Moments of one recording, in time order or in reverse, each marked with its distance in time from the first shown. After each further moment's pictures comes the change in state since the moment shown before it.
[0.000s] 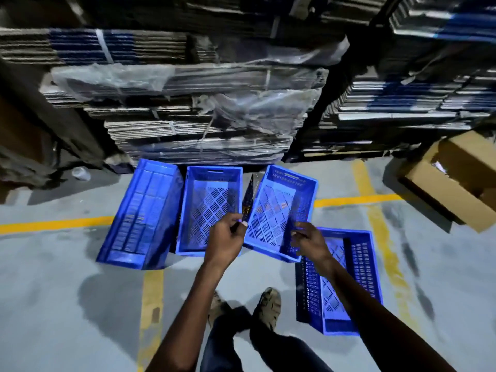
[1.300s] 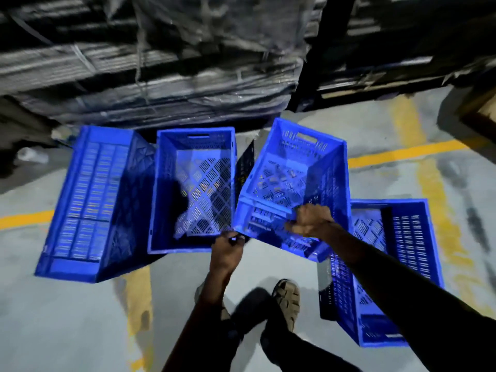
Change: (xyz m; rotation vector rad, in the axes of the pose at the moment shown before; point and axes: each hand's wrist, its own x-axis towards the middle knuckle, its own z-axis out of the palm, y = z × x) left_hand 0.145 -0.250 0.202 0.083 0.014 -0.446; right_hand 0.271 0.176 0.038 -1.342 -0.256 -0.215
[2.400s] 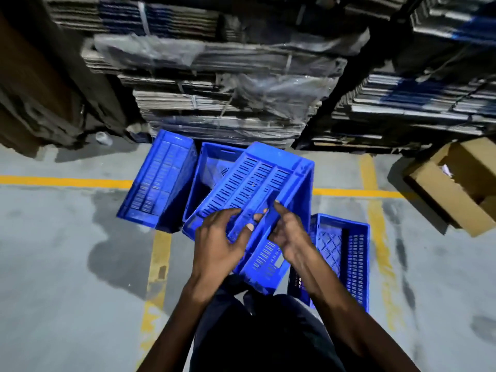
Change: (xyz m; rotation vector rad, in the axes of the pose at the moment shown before) left_hand -0.366 0.110 -0.269 0.030 0.304 0.659; right_hand -0.387 -0.187 -0.228 1.926 -0.096 0.219
